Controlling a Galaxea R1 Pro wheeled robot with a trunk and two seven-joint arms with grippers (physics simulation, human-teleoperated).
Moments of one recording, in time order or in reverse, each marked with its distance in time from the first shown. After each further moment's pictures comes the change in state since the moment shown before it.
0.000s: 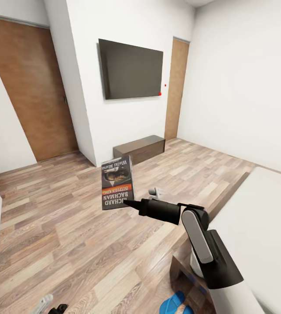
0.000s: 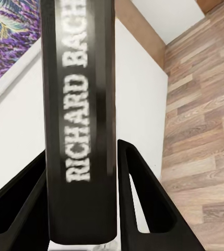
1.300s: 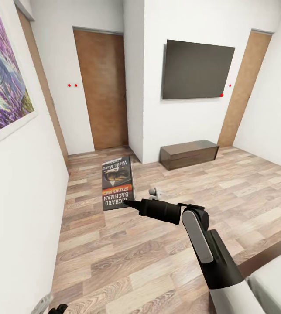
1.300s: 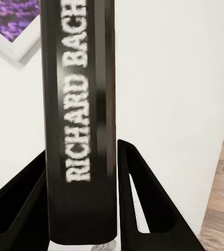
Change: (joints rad) left arm 0.000 0.000 0.002 0.002 0.000 0.001 -0.002; right arm 0.000 -0.003 0.000 0.000 -0.001 0.004 -0.004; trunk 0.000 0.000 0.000
